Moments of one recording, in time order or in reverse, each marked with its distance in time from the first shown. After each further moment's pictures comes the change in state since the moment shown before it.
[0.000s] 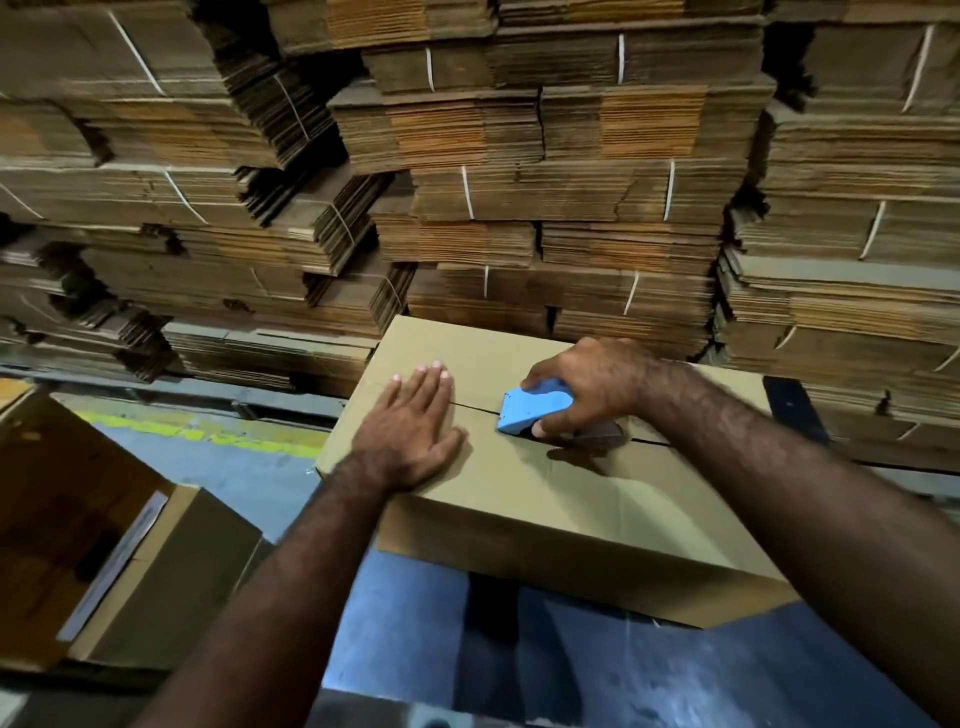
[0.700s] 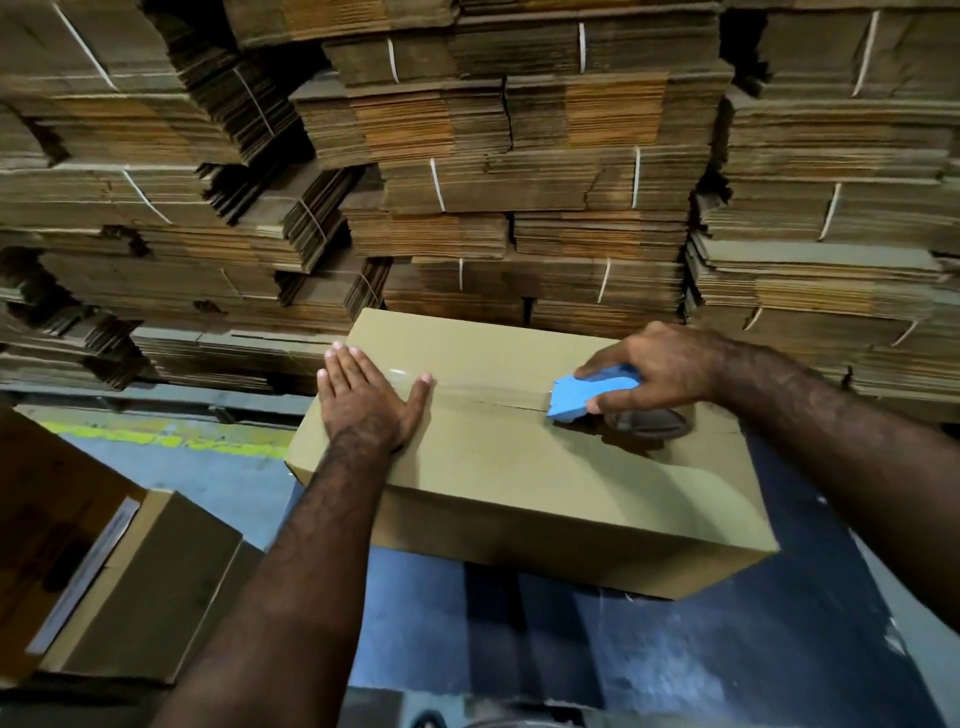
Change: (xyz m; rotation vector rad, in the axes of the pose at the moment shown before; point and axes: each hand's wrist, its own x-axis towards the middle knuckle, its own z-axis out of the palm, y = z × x) left_hand 0.023 0.014 -0.002 -0.046 -0.031 -0.576; right_hand -0.071 0.072 0.009 0.028 -0.011 0.037
